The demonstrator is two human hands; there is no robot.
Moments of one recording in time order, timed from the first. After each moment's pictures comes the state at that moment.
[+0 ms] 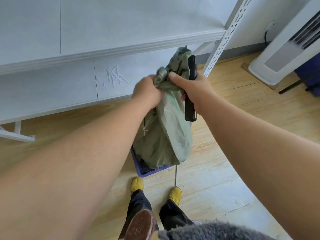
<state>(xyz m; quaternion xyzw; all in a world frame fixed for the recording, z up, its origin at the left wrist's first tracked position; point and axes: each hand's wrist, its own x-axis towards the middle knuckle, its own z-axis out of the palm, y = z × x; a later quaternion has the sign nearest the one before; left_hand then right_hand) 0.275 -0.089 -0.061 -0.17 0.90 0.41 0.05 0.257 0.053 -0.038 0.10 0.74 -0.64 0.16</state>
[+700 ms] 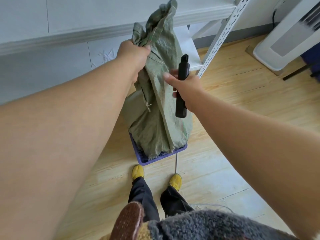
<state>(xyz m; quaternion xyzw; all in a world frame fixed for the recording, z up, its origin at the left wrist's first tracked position) 0.240 -0.125 -0.046 -0.32 0.73 0.60 0.03 0.260 0.034 -0.095 0.15 0.74 -0.61 0.21</state>
